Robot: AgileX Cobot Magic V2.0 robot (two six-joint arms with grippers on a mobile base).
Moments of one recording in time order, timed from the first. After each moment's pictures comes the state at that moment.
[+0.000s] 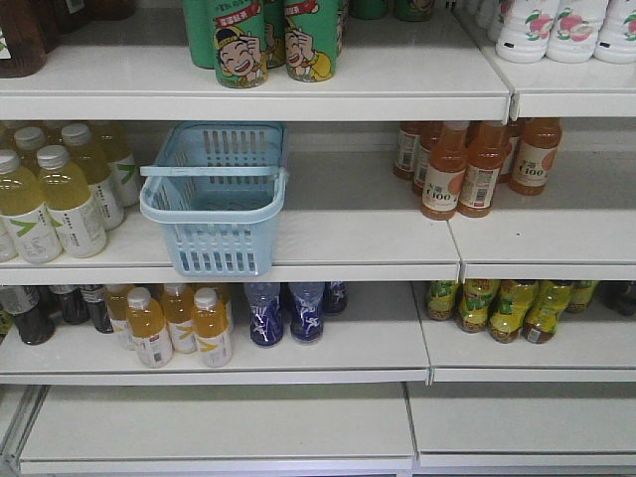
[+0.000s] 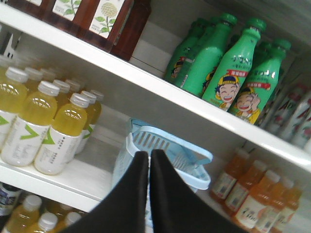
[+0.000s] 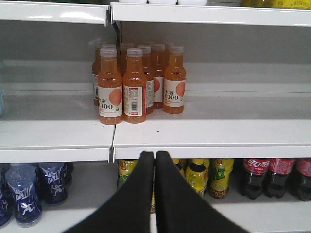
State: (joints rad) left arm 0.01 -0.01 0.03 -0.04 -0.08 -0.57; right arm -0.07 -0.01 0.03 -0.26 0.14 0.22
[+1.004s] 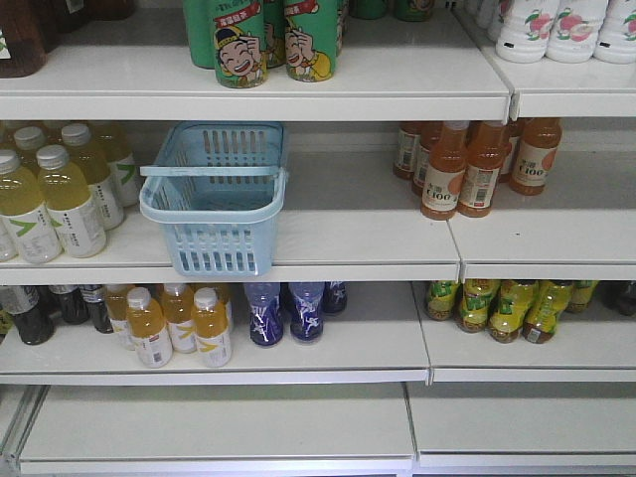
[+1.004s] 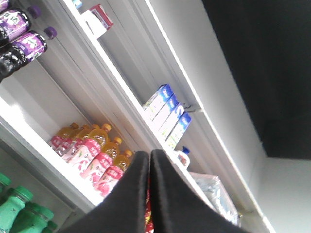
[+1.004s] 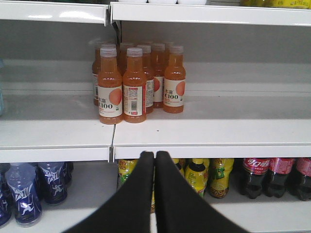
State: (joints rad) left arm 0.01 0.09 -0.38 0.25 -0.48 -1.31; right arm -0.07 -0.01 0.03 -0.26 0.14 0.22
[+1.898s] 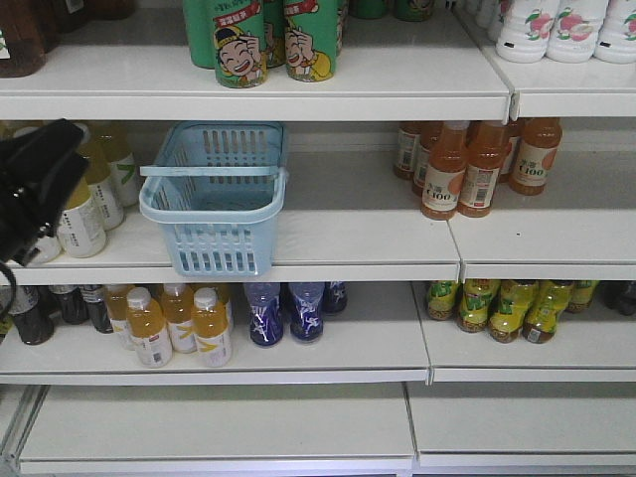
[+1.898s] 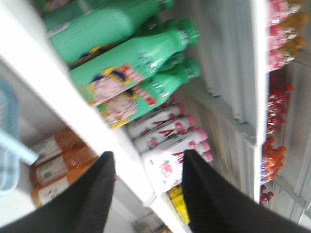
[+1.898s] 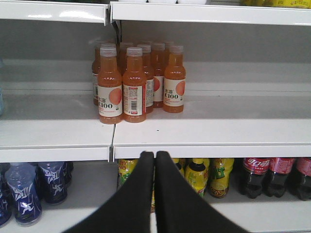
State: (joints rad) left arm 0.01 1.29 -0.54 0.53 -0.92 -1.64; right arm -0.07 -0.01 0.03 -0.26 0.14 0.22
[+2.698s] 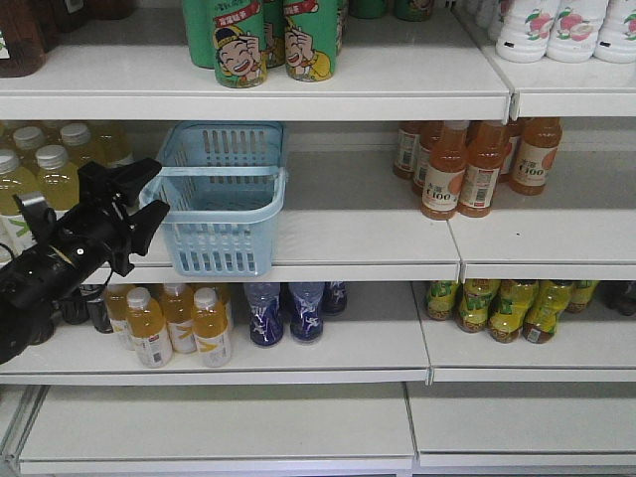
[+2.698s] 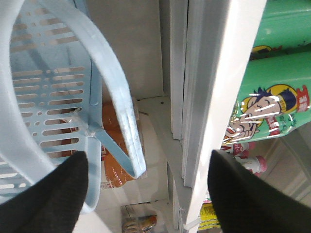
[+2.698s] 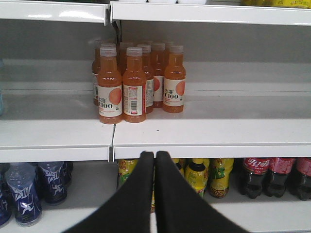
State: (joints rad) left arm 0.01 1.96 -0.85 0.52 -1.14 -1.78; right arm -0.07 -0.01 0.03 -0.26 0.14 0.22
